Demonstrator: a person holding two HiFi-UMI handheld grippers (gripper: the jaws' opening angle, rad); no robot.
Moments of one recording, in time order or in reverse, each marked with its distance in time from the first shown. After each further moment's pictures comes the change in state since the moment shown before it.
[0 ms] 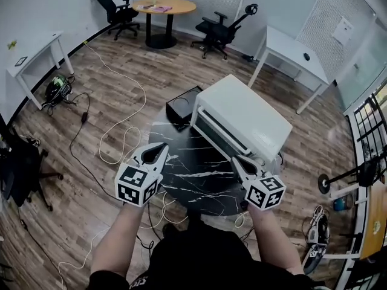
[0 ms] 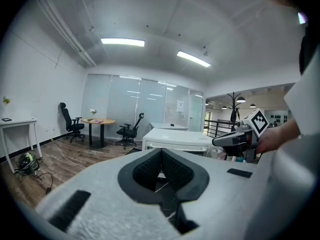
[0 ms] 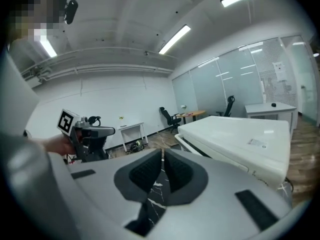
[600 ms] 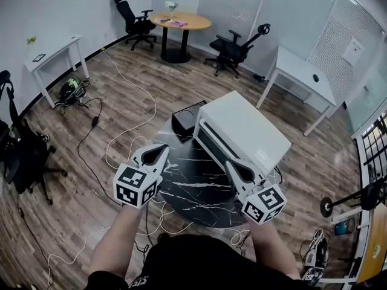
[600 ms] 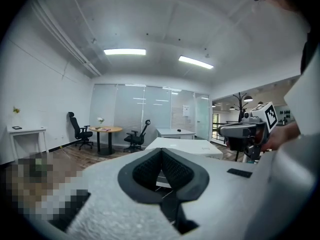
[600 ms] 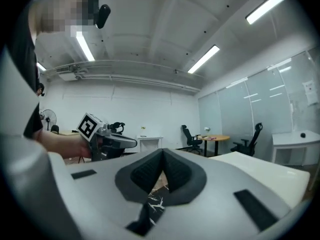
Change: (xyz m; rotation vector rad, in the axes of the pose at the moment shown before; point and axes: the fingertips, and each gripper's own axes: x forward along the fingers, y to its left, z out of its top) left arm -0.012 -0.025 0.040 0.023 -0.058 0.095; right arm -0.032 0.054 0.078 -0.240 -0.200 0.236
